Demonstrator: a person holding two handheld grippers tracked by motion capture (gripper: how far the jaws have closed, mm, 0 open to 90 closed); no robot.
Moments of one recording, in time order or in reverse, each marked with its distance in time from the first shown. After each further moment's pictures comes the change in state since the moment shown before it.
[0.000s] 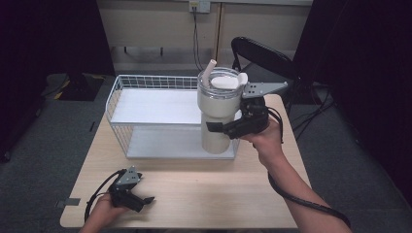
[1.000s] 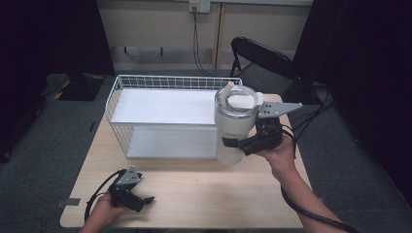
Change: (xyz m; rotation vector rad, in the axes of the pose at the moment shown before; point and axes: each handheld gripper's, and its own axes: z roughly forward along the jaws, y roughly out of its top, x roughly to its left) left arm 0.000 0.000 0.000 -0.002 0.000 -0.004; right arm 0.001 -0.048 -0.029 0.001 -0.046 -0.027
